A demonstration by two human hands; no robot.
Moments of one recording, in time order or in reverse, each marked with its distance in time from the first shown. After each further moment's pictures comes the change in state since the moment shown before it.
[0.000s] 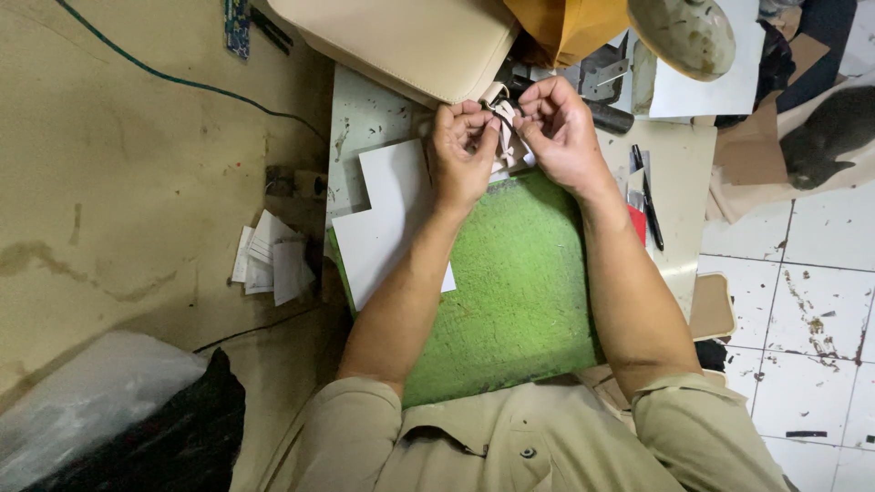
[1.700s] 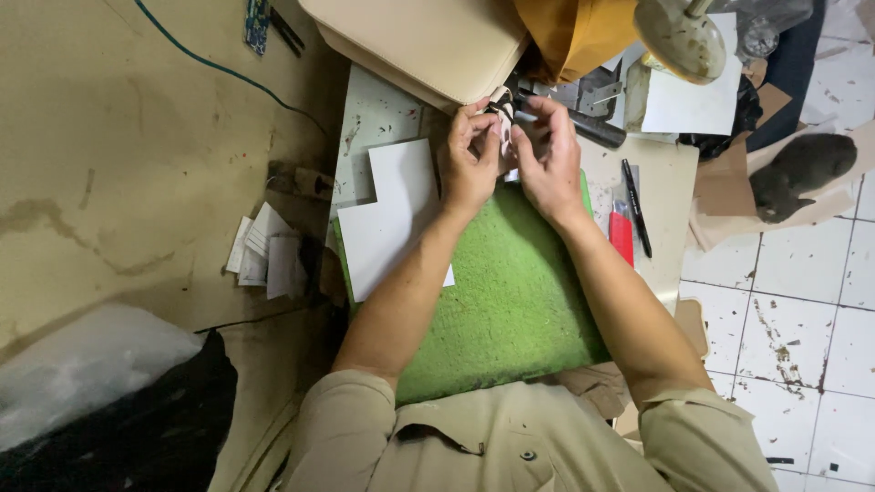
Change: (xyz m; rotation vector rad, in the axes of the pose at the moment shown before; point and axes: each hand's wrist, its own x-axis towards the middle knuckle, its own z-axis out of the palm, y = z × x) left_hand -0.002 -0.024 -0.001 0.104 0.031 0.257; right_hand -0.021 -0.018 0.038 -0.503 0.311 -0.124
